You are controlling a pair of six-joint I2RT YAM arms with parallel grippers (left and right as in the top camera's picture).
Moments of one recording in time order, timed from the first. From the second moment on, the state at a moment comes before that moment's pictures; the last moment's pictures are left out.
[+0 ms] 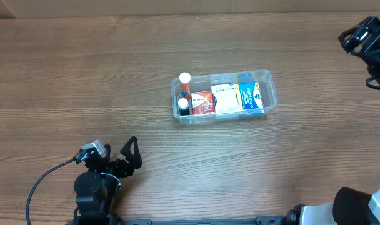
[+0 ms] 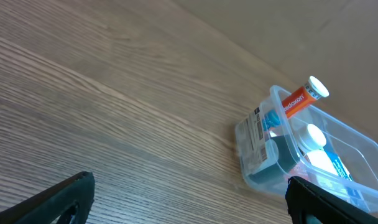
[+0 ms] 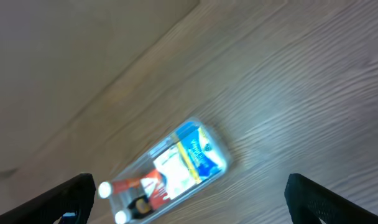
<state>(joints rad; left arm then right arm) 0.03 0.13 0.11 -0.34 0.15 -0.55 -0.30 1.62 2.29 -1.58 -0.25 0.42</state>
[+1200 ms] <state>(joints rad) 0.03 0.13 0.10 -0.33 0.15 -0.55 0.03 0.20 0.45 -0.35 -0.15 0.02</state>
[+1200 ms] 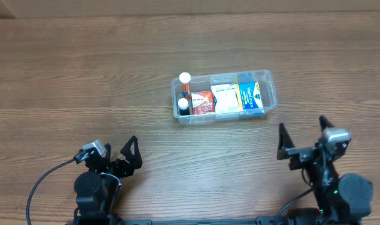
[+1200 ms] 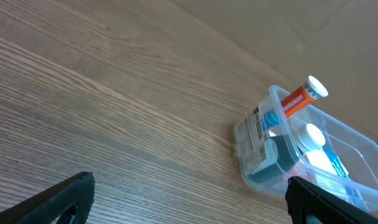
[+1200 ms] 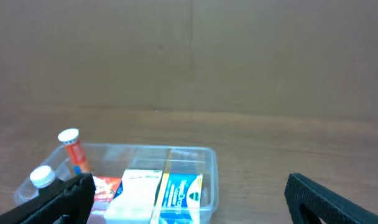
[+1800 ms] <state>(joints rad) 0.03 0.13 0.10 -0.33 0.15 -0.55 0.03 0.01 0.12 -0.08 -0.17 0.02</state>
